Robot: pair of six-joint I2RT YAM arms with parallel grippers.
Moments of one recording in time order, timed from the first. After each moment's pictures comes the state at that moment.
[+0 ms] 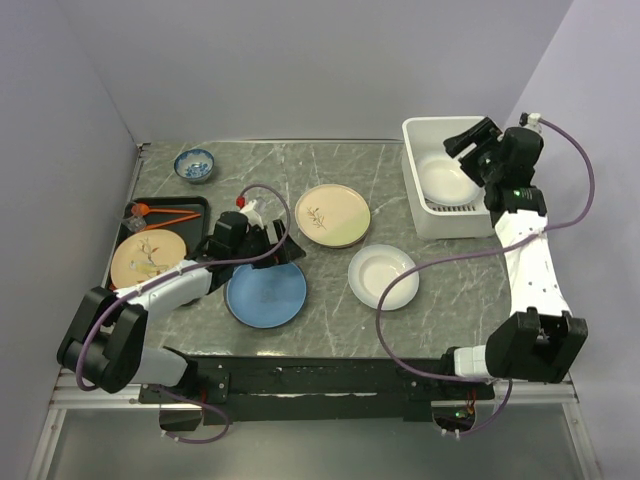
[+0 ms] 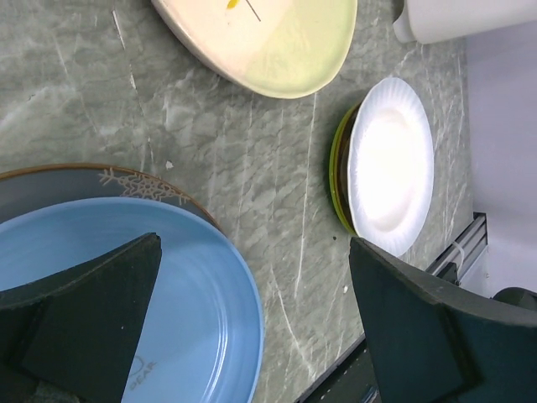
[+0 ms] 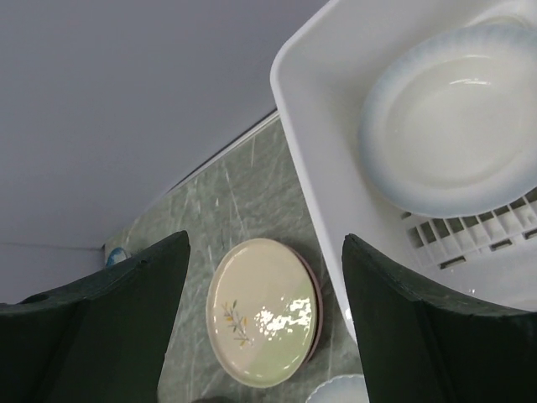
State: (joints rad) left arm -0.46 1.35 0.67 0.13 0.34 -0.68; right arm -0.14 1.35 1.33 -0.29 -0.14 0.69
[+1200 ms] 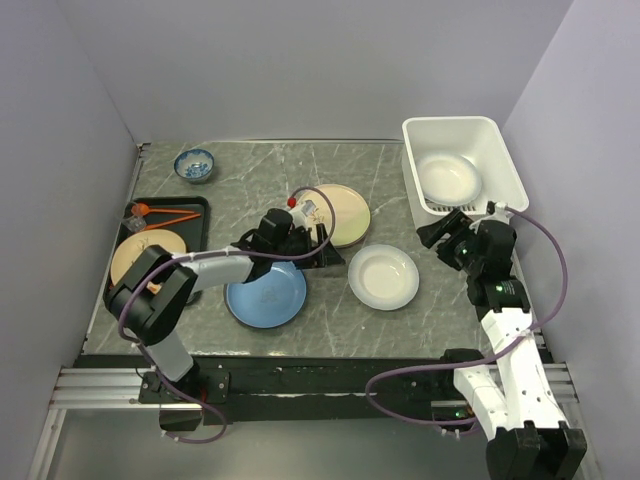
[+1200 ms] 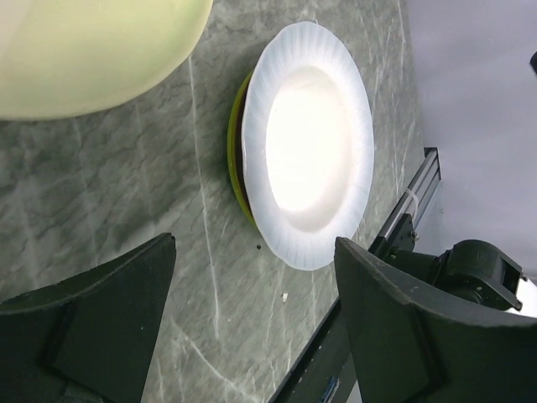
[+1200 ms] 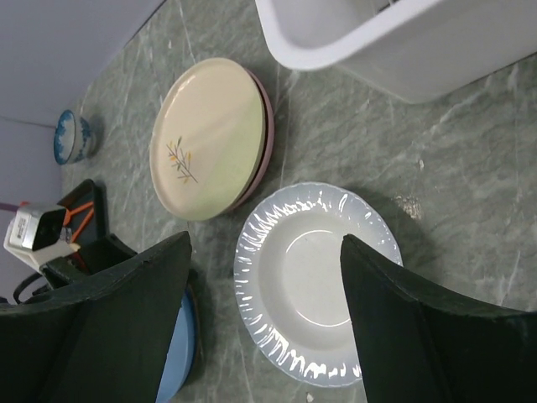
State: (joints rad) left arm -0.66 1.68 0.85 0.31 0.45 -0.76; right arm -0.03 0.76 0.69 -0.37 -0.18 0.68
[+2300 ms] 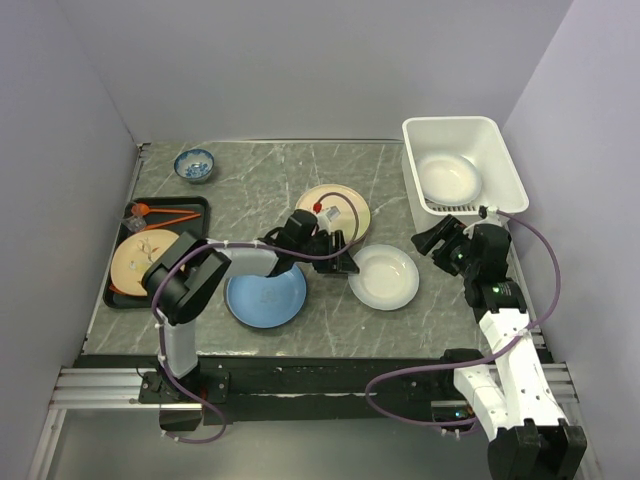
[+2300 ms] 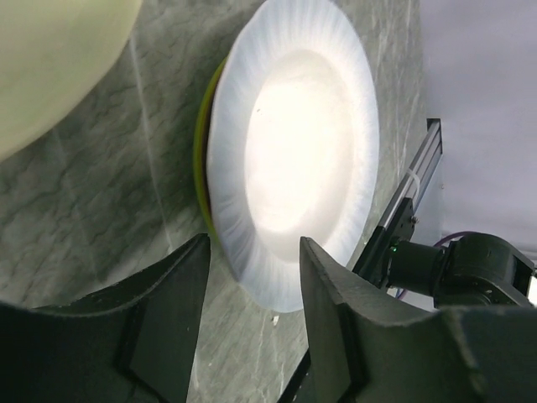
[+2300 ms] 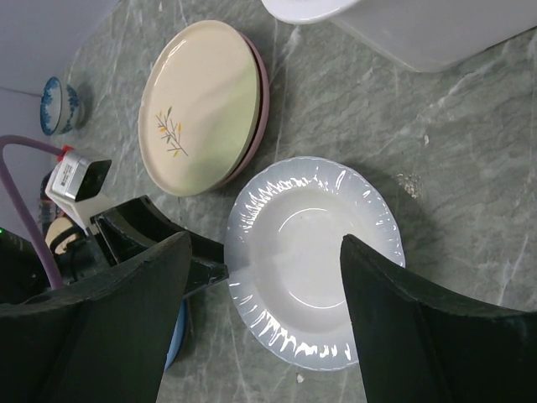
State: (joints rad) left arm -0.73 1.89 1.01 0.31 0.51 -0.77; right arm -0.02 0.76 0.64 -0.38 -0.22 0.66
